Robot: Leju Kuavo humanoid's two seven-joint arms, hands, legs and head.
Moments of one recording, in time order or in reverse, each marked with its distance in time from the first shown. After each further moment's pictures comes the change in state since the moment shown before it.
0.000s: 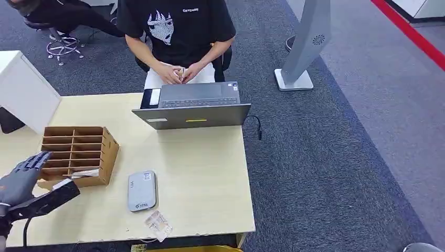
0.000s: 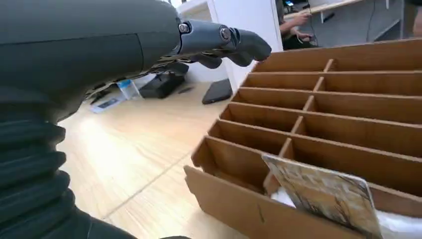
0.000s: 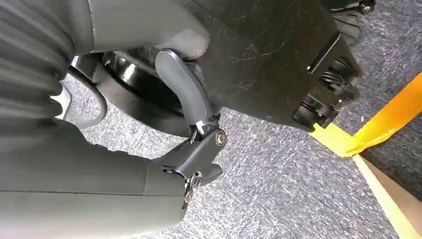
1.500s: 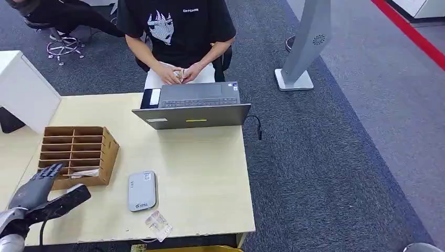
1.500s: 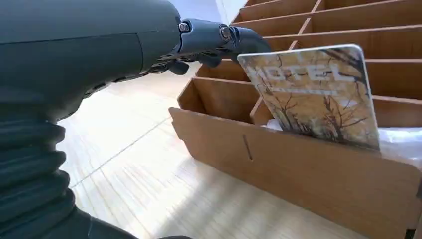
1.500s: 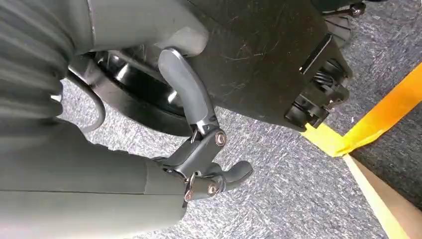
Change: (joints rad) left arm -0.033 -0.066 -0.038 0.150 -0.008 0.021 -0.021; right arm -0.008 0.004 -0.001 0.027 -0.023 0.011 -0.053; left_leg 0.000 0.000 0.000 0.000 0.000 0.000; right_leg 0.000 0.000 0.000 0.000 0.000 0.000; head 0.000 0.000
